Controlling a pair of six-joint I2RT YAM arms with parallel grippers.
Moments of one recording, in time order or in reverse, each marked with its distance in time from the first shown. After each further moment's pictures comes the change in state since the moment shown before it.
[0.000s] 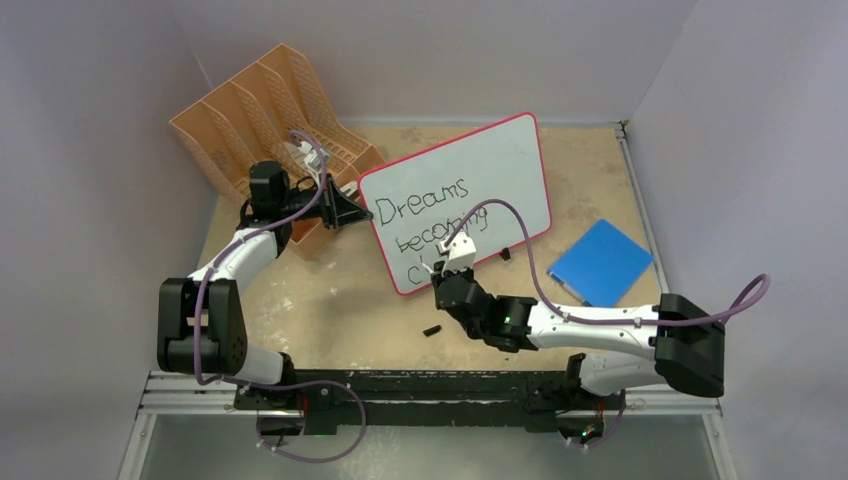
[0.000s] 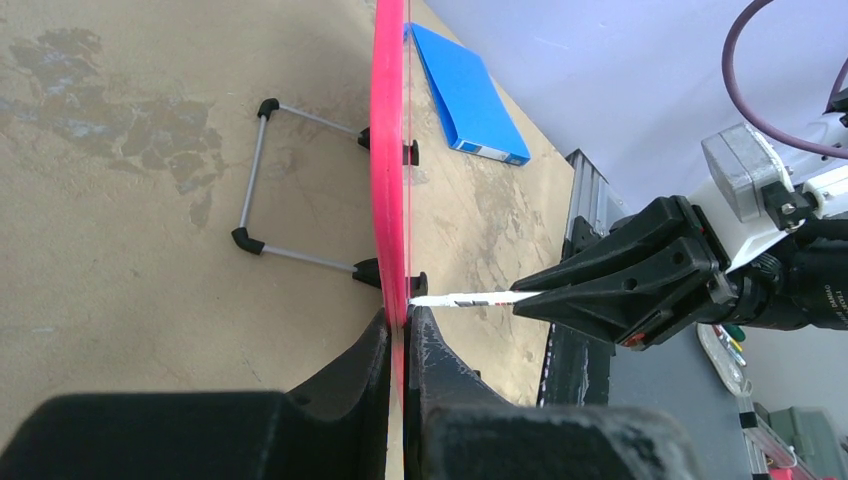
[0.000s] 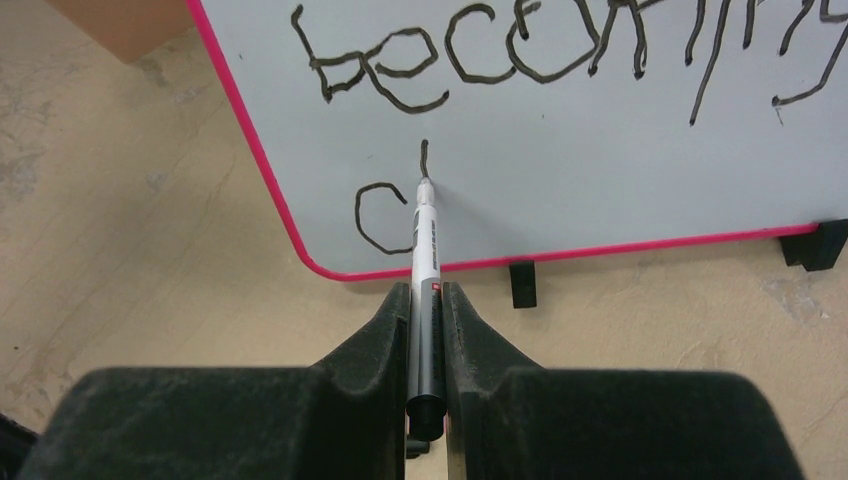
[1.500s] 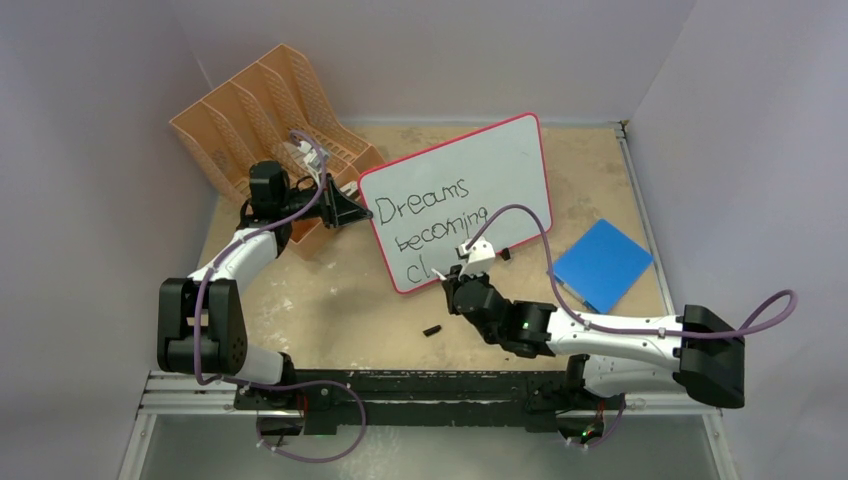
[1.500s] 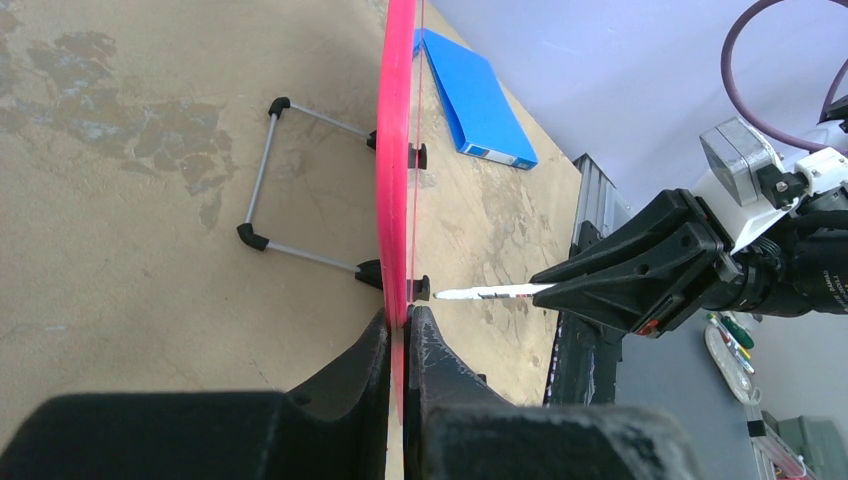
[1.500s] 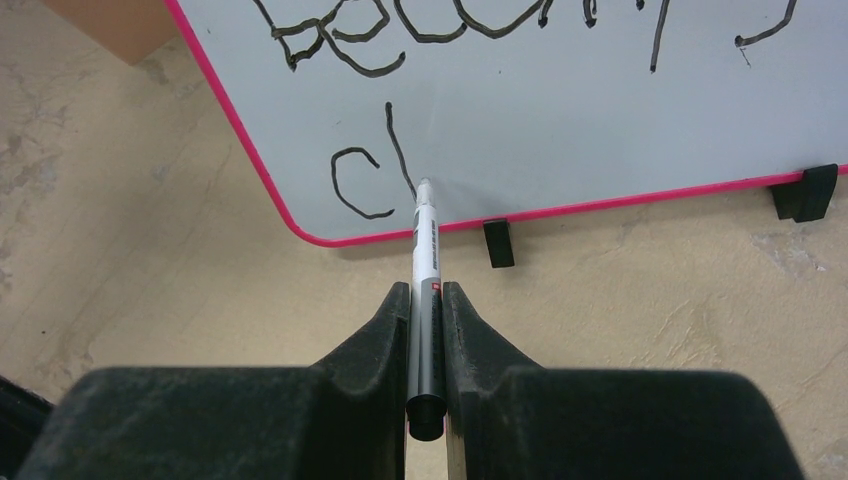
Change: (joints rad) left arm 0.000 0.000 0.000 0.001 -0.018 0.001; right arm -0.004 -0.128 -0.082 -0.062 -0.021 0.095
